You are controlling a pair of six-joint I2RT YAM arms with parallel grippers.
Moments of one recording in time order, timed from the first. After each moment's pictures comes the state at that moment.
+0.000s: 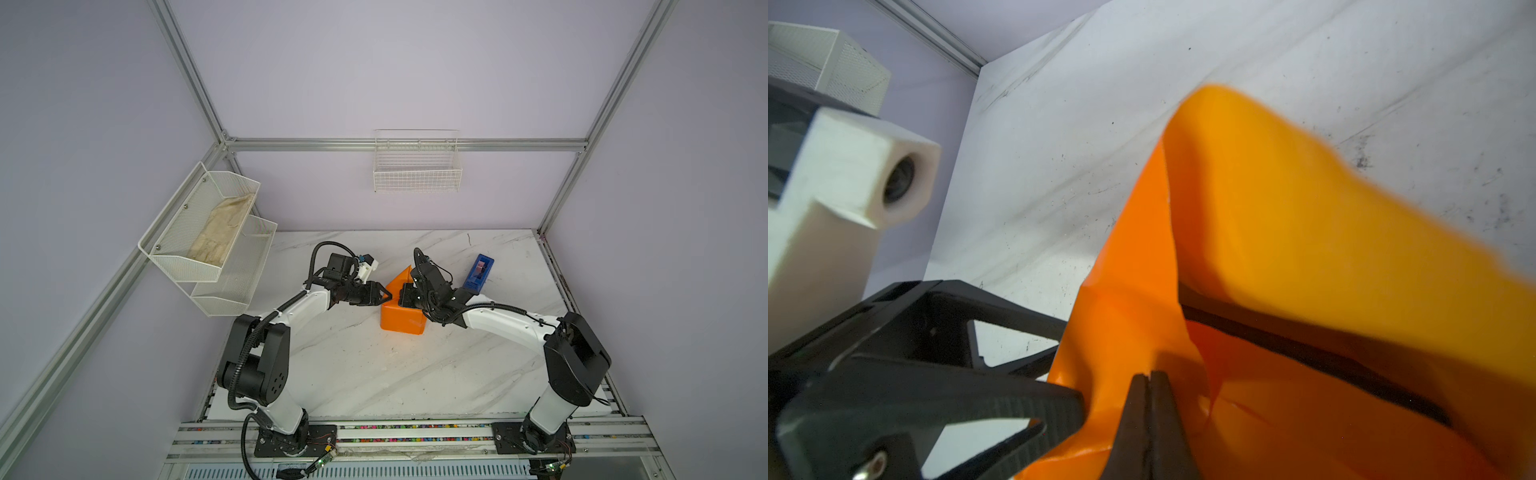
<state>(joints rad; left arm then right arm) -0.29 1.65 1.10 -0.35 0.68 -0.28 0.80 1.70 1.20 -0.18 0.06 0.76</state>
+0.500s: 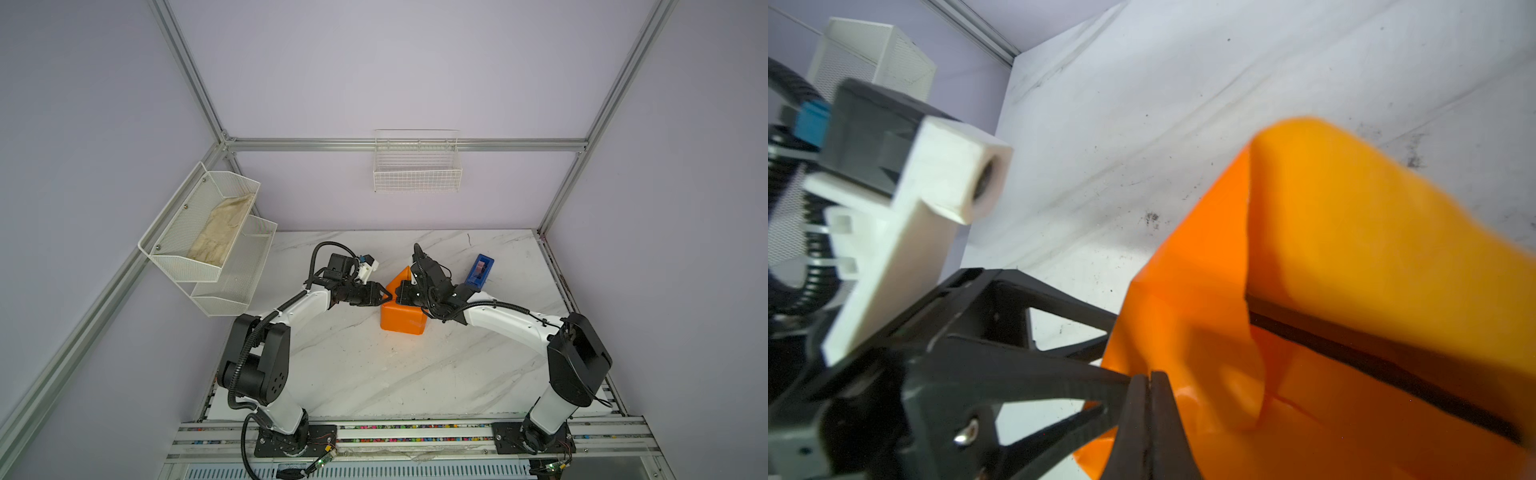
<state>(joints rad) -0.29 1.66 1.10 -0.36 0.68 -0.27 0.79 1.70 1.26 -0.20 -0.02 0.76</state>
